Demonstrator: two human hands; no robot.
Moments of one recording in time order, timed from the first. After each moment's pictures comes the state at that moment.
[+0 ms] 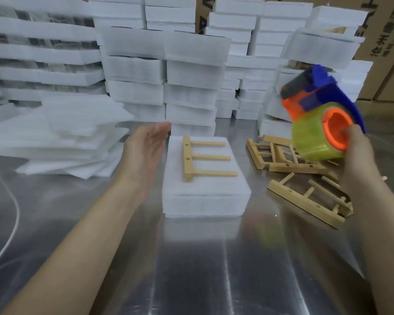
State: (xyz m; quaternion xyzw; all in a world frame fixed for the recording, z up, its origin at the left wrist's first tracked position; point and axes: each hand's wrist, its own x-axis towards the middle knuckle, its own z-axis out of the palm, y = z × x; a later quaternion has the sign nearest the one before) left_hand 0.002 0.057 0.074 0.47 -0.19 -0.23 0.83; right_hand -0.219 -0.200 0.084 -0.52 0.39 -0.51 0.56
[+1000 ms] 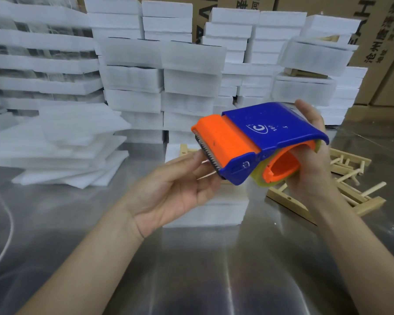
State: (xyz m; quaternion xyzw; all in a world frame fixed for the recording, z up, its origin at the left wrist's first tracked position) left_hand -0.037 0.068 0.081 0.25 -0.33 -0.59 0.69; right_hand -0.176 -0.130 0.080 -0.65 0.01 -0.50 0.58
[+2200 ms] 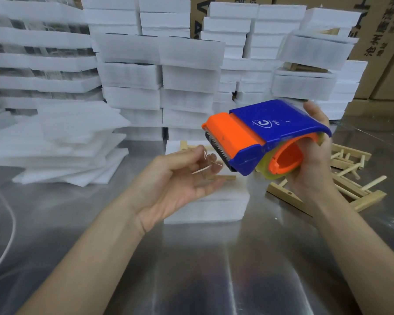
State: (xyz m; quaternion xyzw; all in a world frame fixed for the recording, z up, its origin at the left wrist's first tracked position) left_hand -0.040 0.066 0.086 0.34 -0.28 -0.54 0.72; right_hand -0.174 -0.132 0.075 -0.59 0.06 -0.54 0.60
